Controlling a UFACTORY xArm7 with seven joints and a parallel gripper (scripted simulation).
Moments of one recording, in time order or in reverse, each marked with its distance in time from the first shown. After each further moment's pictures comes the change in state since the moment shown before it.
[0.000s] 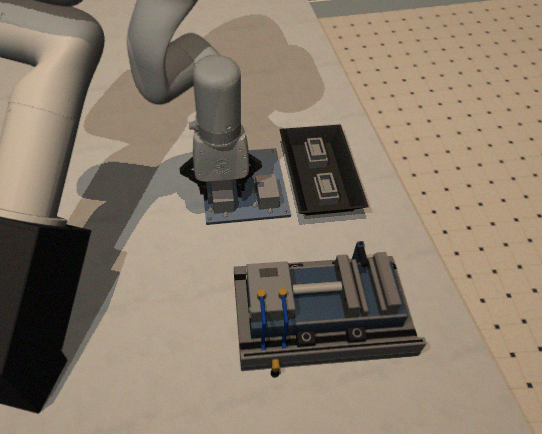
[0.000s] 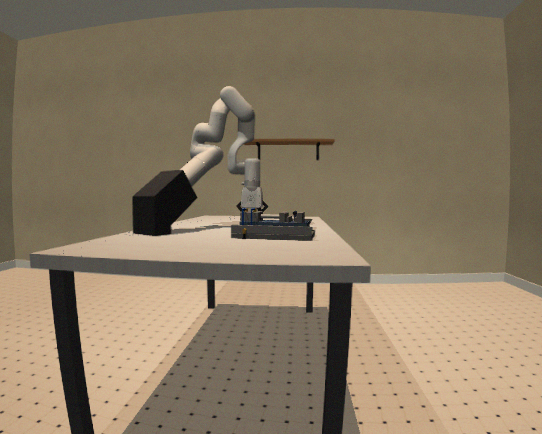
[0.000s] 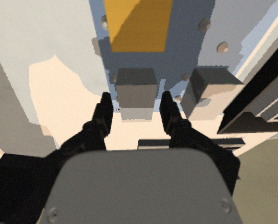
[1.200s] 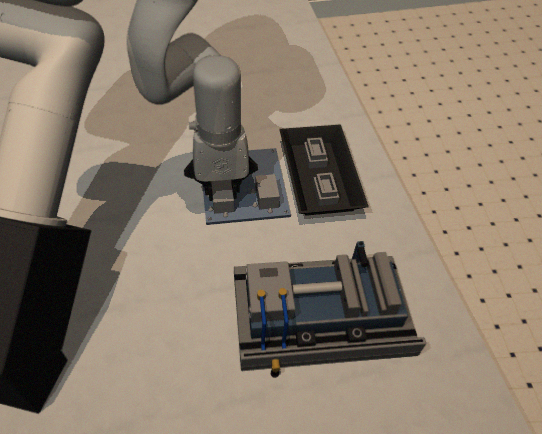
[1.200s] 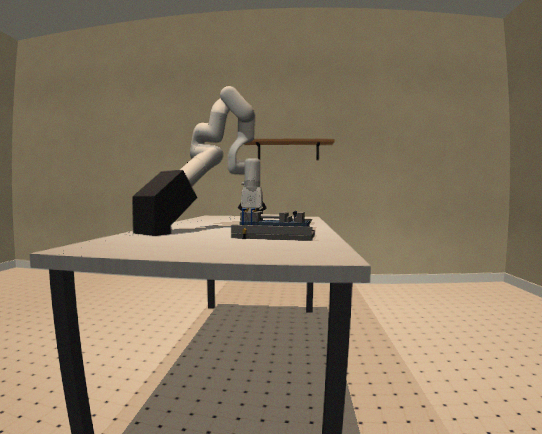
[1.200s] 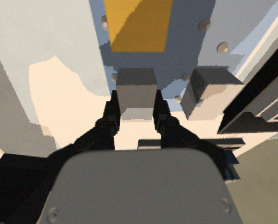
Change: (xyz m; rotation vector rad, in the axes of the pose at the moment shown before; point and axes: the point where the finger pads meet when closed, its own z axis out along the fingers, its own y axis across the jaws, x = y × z) arm 0.000 0.000 0.000 0.000 0.000 0.000
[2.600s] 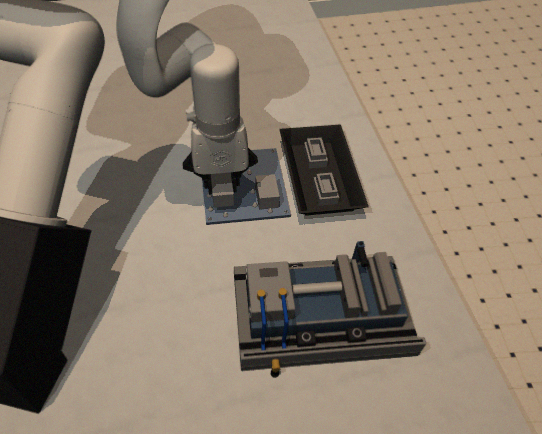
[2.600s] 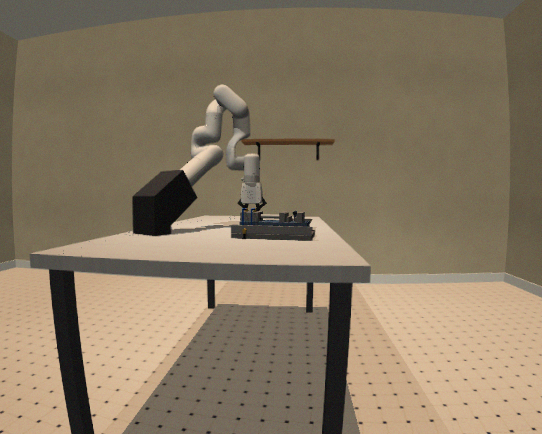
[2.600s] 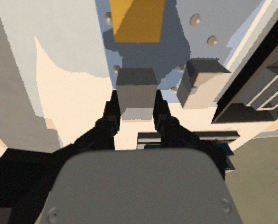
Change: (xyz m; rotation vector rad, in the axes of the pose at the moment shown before) arm -0.001 0.000 -0.021 -0.011 0.002 -0.001
